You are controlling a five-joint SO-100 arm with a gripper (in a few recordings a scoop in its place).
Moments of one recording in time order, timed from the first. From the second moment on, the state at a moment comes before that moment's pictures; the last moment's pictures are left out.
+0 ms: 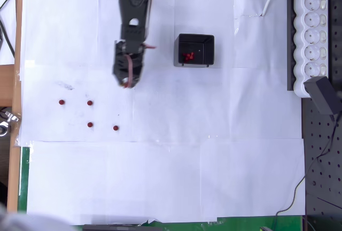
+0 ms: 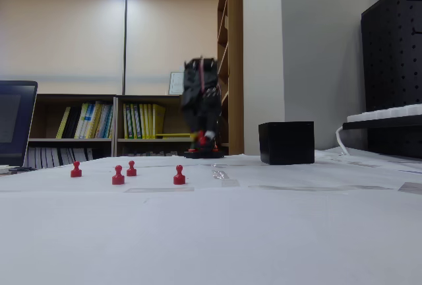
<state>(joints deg) -7.8 78.2 88.2 78.2 -110.7</state>
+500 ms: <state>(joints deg) -48.2 84.8 106.9 93.4 -138.1</state>
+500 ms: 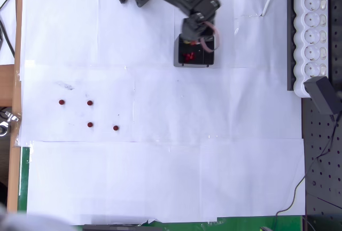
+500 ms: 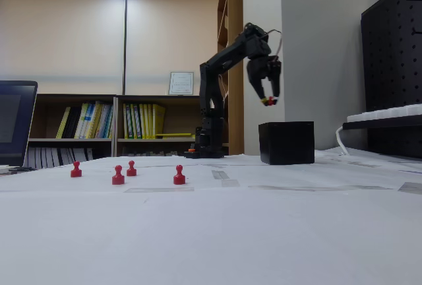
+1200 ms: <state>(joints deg) -45.1 94.2 97.3 81.7 -135.2</state>
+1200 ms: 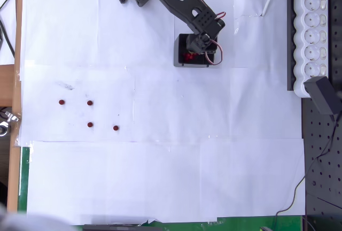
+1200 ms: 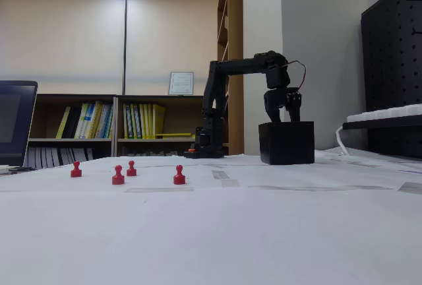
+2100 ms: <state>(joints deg) 11.8 64.2 46.8 42.4 -84.2</state>
